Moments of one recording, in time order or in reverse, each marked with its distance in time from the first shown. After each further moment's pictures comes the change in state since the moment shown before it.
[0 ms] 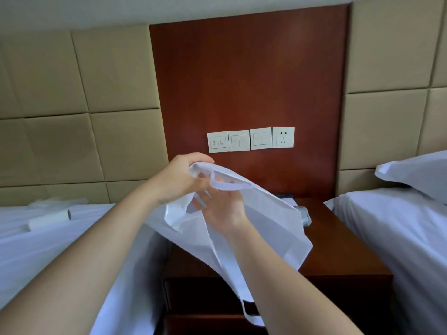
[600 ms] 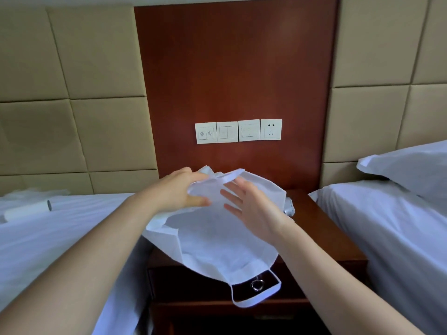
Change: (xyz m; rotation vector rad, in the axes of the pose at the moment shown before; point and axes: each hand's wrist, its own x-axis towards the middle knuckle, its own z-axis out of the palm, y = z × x) left_hand 0.003 -0.036 0.035 0.521 -0.195 -0.063; right_hand -0.074 -0.061 -0.039 -0.599 -0.044 -0.011
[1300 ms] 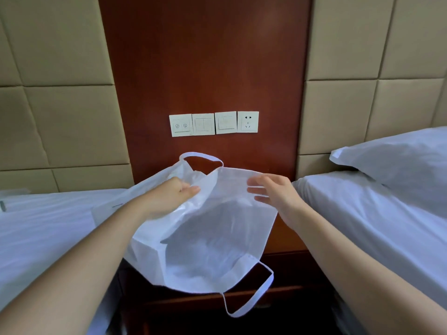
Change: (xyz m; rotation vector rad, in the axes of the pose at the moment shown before) left_hand 0.023 0.020 0.046 -0.370 -0.099 -0.083; right_hand -0.029 -0.031 -0.077 -0.439 0.528 -0.027
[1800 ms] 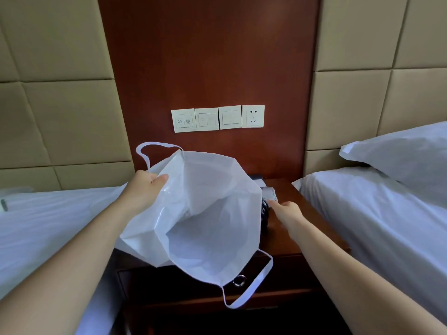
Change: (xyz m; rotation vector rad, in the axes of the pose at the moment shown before) left_hand 0.004 -0.032 -0.014 -0.098 0.417 -0.157; right_hand 0.042 0.086 -0.005 -0.232 0.256 0.433
